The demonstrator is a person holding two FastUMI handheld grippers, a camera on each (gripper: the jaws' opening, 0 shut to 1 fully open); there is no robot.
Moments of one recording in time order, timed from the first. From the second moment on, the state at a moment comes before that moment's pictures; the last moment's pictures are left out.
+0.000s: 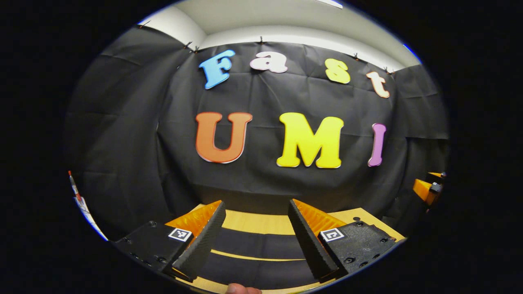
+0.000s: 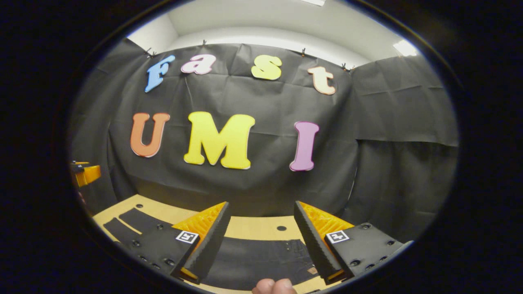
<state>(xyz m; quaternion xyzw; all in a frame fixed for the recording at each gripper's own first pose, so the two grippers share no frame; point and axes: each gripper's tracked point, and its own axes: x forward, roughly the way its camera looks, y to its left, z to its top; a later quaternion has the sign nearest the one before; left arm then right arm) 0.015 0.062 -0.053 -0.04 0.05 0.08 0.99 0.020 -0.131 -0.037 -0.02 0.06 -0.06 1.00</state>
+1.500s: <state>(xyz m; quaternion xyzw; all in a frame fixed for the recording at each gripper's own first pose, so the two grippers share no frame) -0.041 0.222 -0.292 -0.60 0.25 0.40 0.65 -0.033 -0.296 -0.344 0.42 0.45 -0.28 0.73</state>
